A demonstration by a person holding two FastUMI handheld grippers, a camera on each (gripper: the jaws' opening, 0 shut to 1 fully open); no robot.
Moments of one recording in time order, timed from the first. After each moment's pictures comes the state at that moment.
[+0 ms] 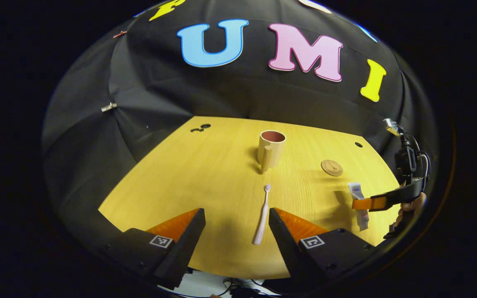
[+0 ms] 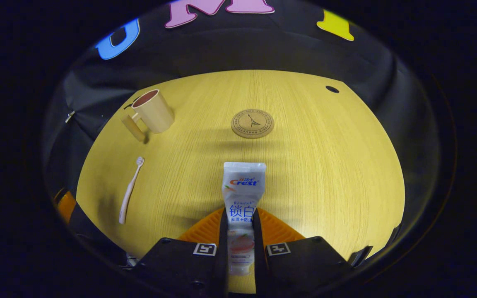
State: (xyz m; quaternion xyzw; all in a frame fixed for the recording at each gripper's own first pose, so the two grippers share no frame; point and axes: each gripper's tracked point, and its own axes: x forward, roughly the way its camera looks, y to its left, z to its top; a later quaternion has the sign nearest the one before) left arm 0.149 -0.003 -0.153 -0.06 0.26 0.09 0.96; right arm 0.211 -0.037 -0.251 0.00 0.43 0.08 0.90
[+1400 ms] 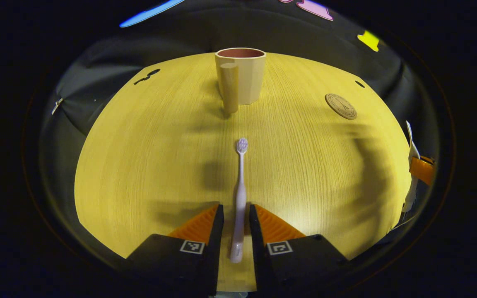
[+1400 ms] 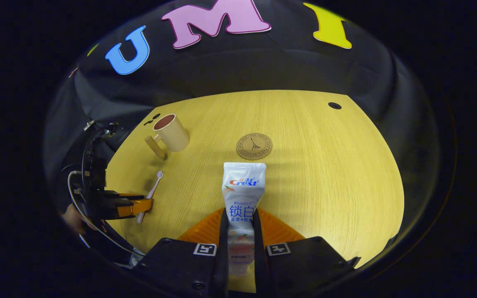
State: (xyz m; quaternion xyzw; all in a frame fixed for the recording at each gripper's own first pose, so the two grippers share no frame) left arm 0.224 -0.047 -0.270 -0.01 0.48 0.01 0.88; right arm 0.214 -0.051 -0.211 0.03 0.38 0.14 0.91
